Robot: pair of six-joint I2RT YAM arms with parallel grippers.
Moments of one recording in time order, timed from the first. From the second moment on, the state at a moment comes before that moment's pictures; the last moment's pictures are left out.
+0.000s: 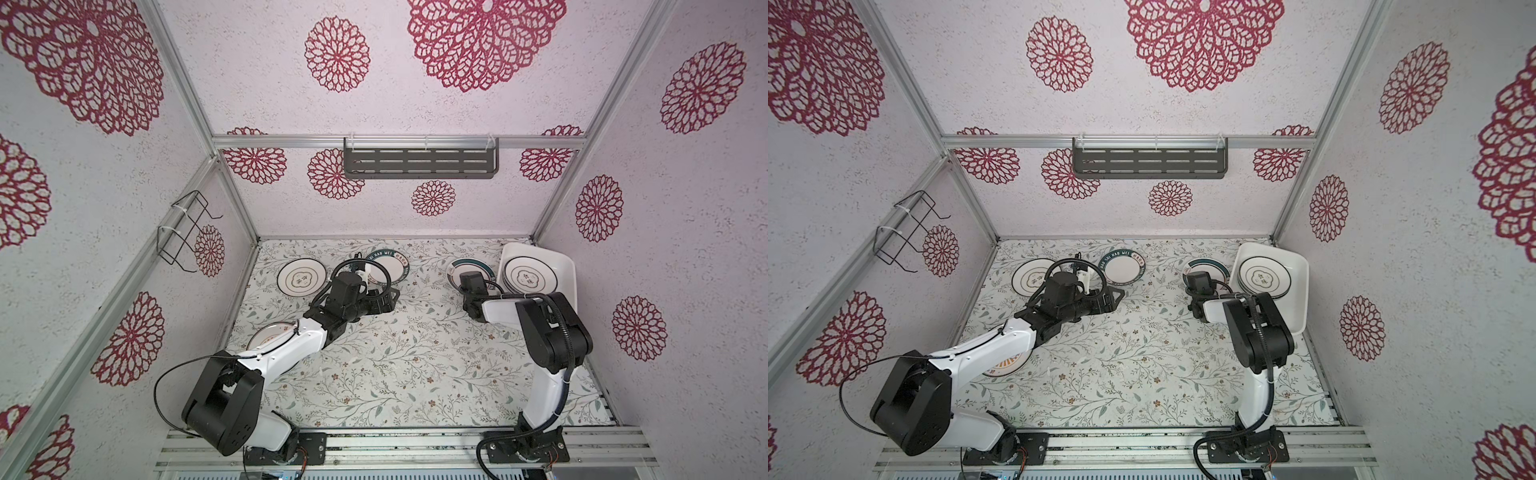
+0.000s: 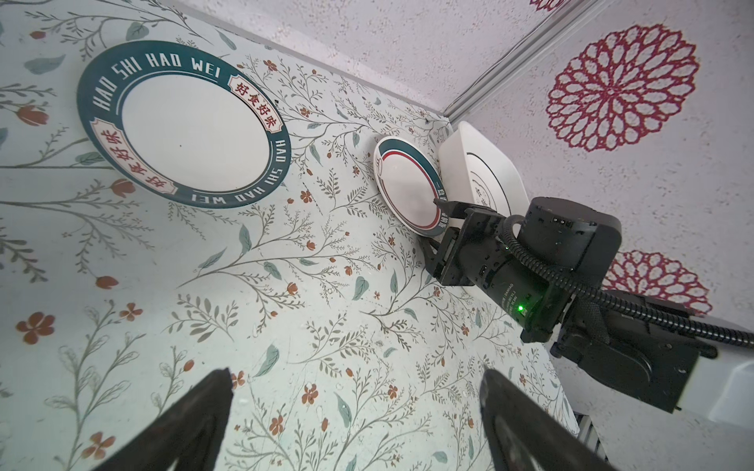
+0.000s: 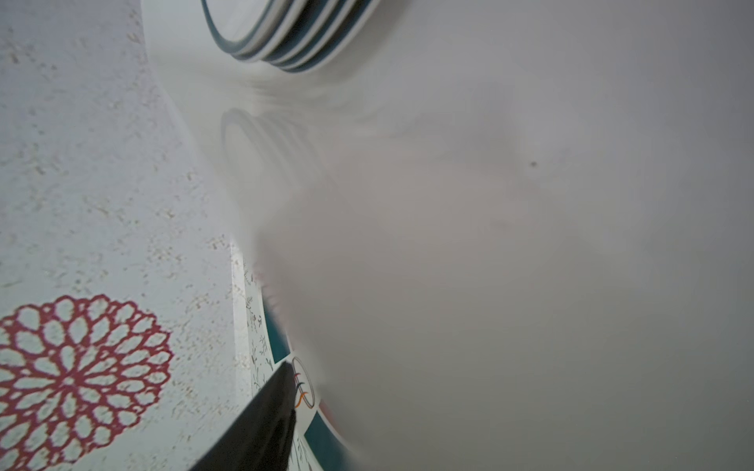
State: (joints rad) left arm -0.53 1.45 0.88 0.06 0.19 -0.61; right arm 0.31 1.93 0.98 0.21 0.51 1.78
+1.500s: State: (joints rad) left arm -0.53 1.37 0.84 0.06 0.18 -0.62; right arm 0.37 1.86 1.03 0.08 0.44 1.50
